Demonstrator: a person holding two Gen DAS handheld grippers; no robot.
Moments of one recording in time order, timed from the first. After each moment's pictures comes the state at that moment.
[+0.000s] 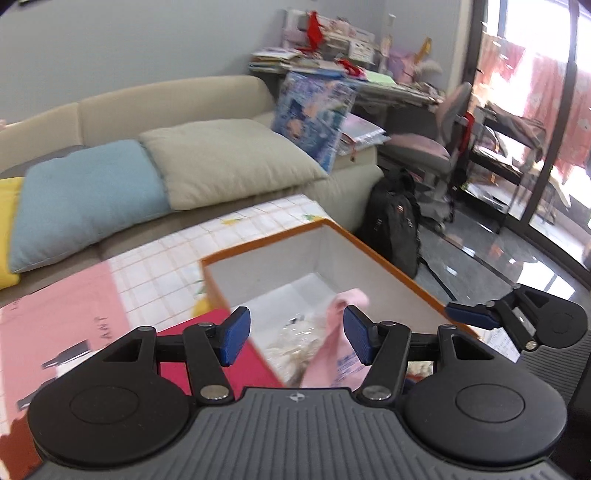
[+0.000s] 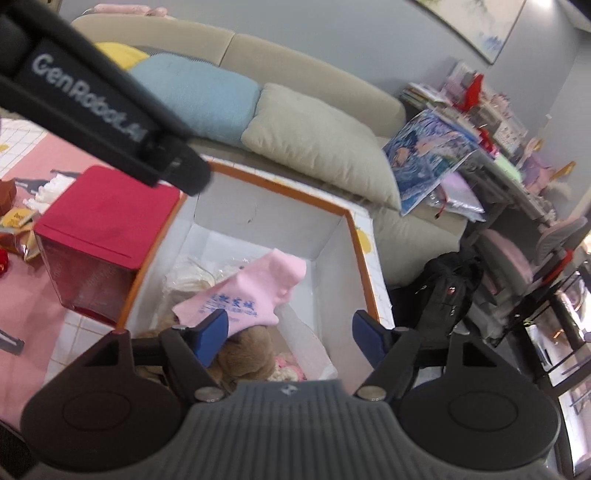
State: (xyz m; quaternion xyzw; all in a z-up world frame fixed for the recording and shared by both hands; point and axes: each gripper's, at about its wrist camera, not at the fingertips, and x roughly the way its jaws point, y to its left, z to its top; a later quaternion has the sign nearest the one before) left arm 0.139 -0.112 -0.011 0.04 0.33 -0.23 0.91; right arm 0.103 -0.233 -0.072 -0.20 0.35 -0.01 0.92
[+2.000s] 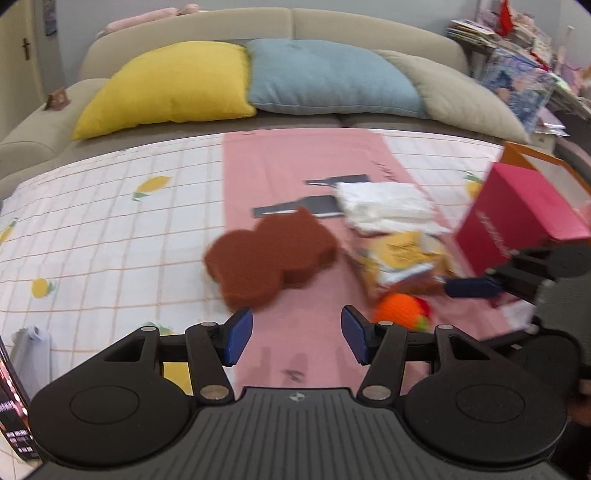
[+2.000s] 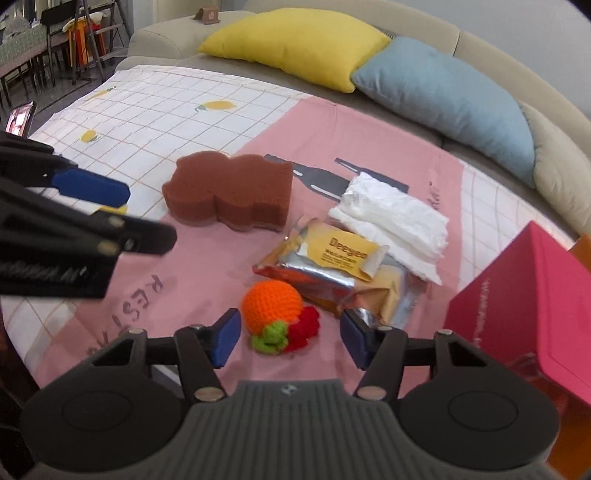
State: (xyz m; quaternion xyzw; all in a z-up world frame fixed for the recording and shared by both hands) left arm 0.089 0.169 -0.119 -0.02 0.42 0.00 0.91; right arm 0.136 0.048 -0.167 -0.19 0.42 0.28 0.84
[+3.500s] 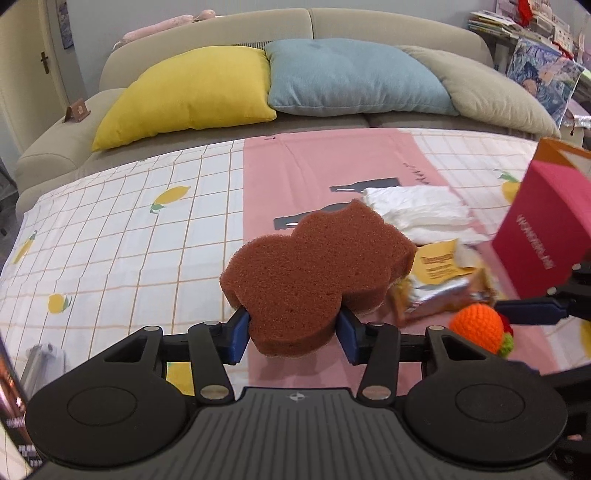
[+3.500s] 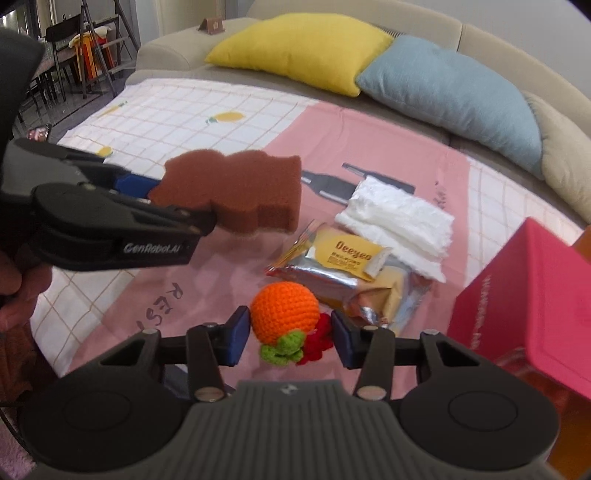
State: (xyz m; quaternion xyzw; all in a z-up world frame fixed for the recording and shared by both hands) left arm 0.107 0.153 -0.121 0.01 0.42 0.05 0.91; right arm 0.127 0.031 -0.144 -0.16 0.42 0.30 0.84
